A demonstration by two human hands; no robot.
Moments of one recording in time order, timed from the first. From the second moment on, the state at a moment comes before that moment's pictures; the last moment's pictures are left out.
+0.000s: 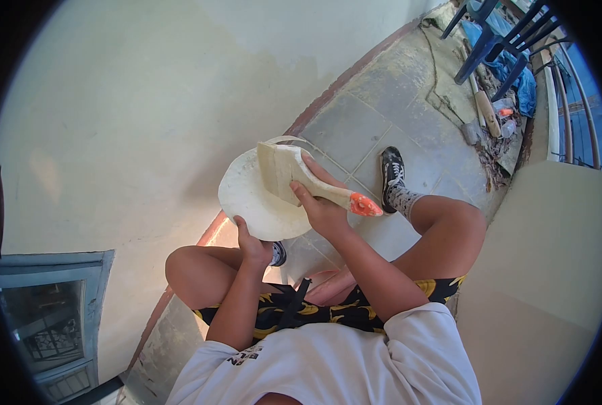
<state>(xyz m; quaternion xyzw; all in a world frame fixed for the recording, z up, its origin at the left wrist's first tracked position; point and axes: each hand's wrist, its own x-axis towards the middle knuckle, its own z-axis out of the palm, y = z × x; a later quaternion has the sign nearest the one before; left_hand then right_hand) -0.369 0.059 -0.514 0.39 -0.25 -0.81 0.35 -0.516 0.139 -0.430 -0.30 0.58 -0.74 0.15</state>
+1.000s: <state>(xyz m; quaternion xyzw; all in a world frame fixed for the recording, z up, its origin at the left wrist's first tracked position) -0.364 0.057 -0.516 0.37 -0.19 -0.82 0.39 -0.707 -0.052 -0.499 -0.03 0.47 -0.87 0.12</state>
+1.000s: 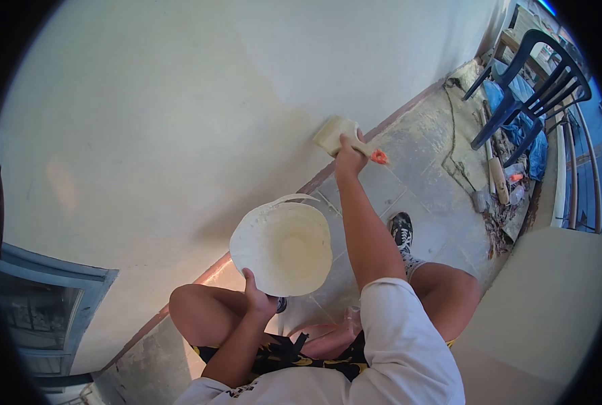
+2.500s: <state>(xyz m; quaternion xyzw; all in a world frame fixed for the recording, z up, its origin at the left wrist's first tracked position) -0.351 0.058 -0.509 0.40 -0.18 -0.81 0.39 -0.683 -0.079 -0.365 -0.09 0.41 -0.90 0.11</state>
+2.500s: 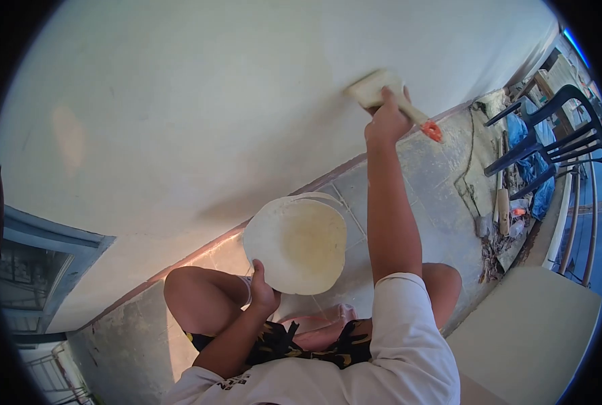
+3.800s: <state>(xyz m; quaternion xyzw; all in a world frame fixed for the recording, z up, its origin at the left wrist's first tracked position) -0.295 0.101 -0.521 0.41 -0.16 -0.79 0.42 -0.666 -0.039 -0.256 -0.21 0.35 -0.91 0.05</state>
